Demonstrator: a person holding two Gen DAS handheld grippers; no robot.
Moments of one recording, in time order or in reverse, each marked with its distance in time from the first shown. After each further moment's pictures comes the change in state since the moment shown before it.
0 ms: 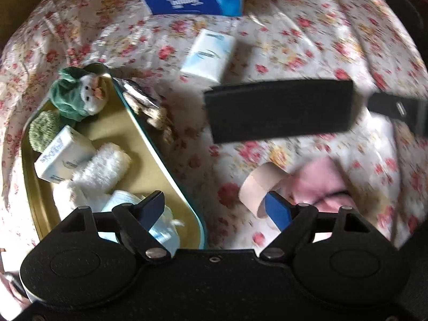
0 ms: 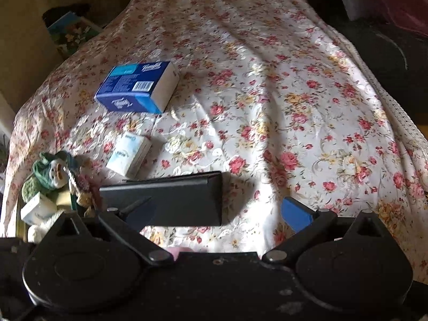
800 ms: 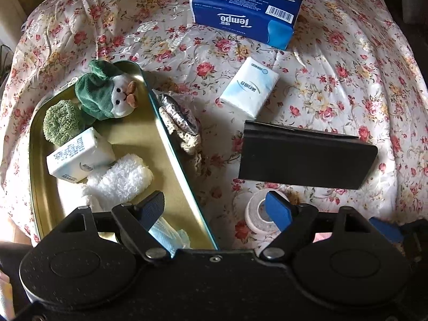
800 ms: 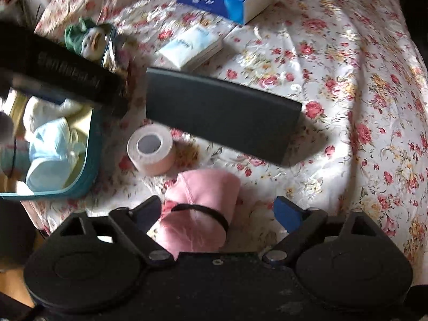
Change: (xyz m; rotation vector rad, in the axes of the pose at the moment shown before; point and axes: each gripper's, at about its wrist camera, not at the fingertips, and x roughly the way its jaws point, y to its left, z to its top) left arm -0.003 0.040 0.025 -0.198 -0.020 -0.049; right arm 0.040 0.061 -0.046 -0.422 0.280 0.033
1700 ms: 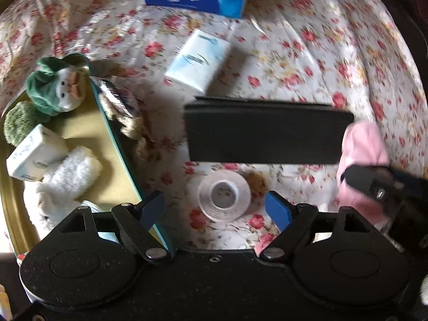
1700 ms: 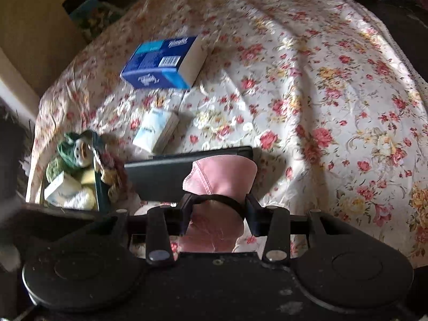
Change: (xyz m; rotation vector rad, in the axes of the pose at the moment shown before) left arm 0.025 -0.045 -0.011 0.101 0.077 -0.046; right arm -0.038 -0.074 0.001 0.405 -0.232 0.133
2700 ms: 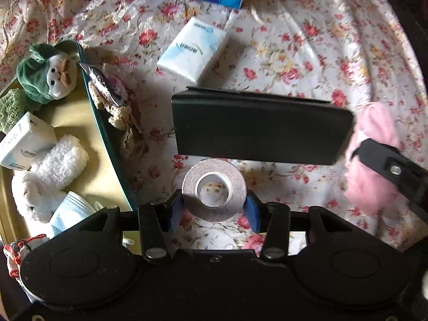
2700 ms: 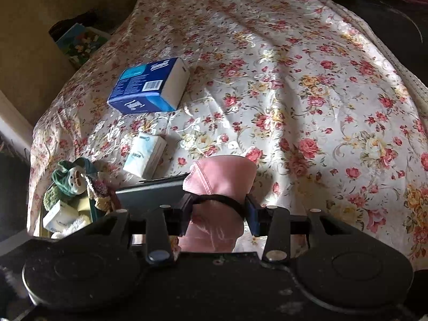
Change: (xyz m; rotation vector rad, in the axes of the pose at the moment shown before) left arm 0.000 -0.001 0.003 -0.058 0.029 -0.028; right arm 0.003 -0.012 0.004 0.102 -0.071 -0.017
